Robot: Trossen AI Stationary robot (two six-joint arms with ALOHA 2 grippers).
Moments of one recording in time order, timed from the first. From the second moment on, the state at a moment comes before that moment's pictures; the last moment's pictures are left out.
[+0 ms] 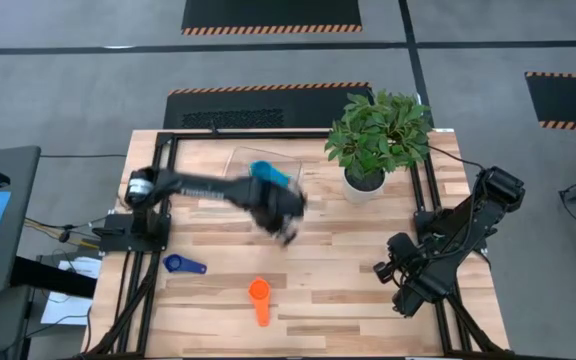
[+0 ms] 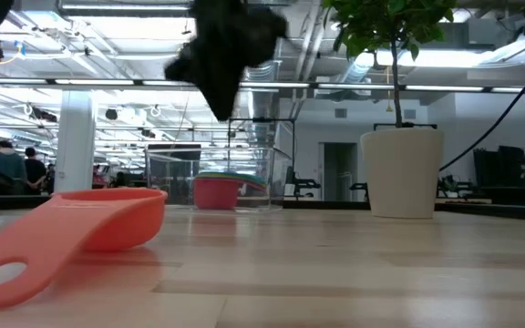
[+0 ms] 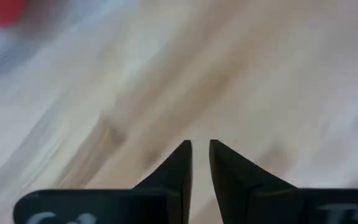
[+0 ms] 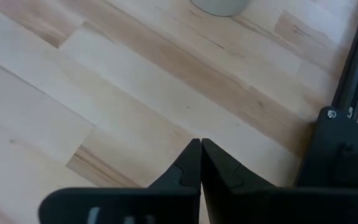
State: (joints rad) left arm -0.06 1.93 1.73 -1.23 -0.05 -0.82; right arm 0.89 1.52 0.96 -1.38 0.52 1.97
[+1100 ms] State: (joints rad) left arm -0.55 1.88 1.47 -0.99 -0.30 -1.39; right arm 0.88 1.52 0.96 -1.07 0.44 1.62
